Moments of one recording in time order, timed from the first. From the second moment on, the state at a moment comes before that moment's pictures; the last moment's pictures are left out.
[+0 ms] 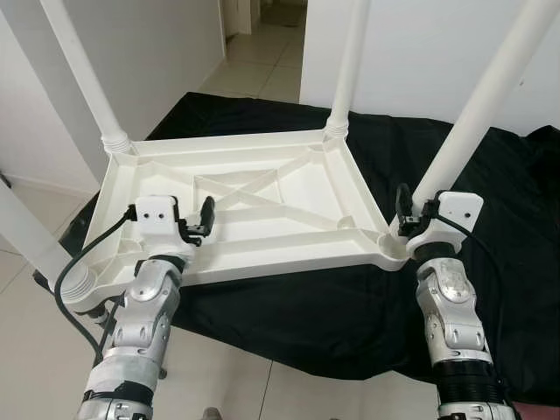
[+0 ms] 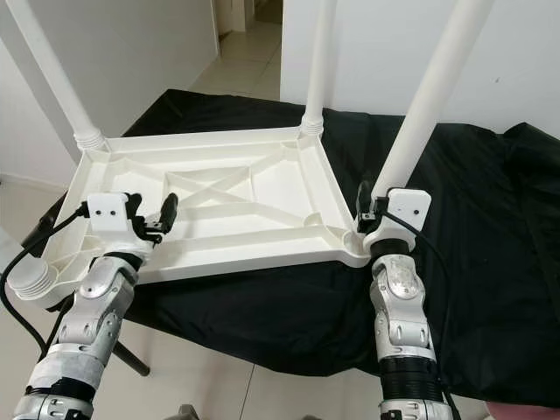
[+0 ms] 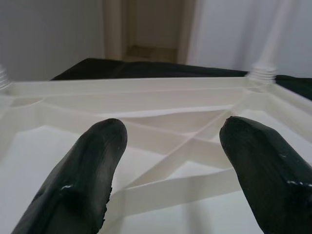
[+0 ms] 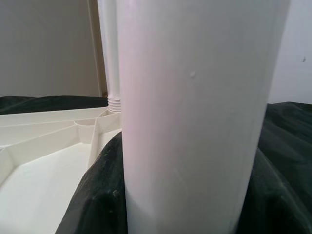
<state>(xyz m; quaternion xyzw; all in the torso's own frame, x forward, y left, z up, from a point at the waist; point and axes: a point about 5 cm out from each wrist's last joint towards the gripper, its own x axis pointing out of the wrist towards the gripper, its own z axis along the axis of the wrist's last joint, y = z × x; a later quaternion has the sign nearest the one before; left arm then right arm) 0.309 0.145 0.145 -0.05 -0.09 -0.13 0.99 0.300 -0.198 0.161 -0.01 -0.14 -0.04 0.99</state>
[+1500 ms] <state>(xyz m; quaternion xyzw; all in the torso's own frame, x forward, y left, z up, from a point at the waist) 0.272 0.098 0.142 0.00 -0.02 -0.40 0.92 0.308 -0.199 0.111 -0.05 -0.06 0.10 0.99</state>
